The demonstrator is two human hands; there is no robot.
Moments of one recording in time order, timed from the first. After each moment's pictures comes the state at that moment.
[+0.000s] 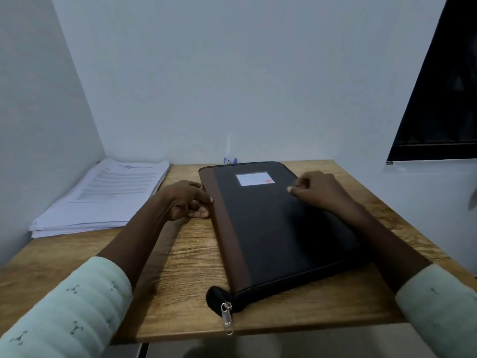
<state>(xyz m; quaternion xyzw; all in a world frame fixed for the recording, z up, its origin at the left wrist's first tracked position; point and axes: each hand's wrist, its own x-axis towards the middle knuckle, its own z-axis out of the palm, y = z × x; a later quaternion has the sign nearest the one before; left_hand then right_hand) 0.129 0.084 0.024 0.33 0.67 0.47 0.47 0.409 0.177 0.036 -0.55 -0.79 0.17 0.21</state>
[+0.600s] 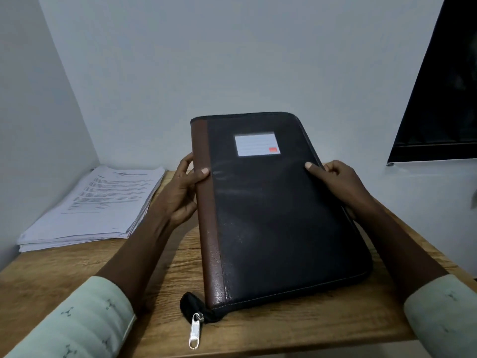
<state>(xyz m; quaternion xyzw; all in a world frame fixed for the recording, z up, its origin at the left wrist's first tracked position) 0.143 0.090 0.031 0.38 0.36 0.70 0.49 0.438 0.207 0.039 -0.48 -0.66 0.37 0.45</state>
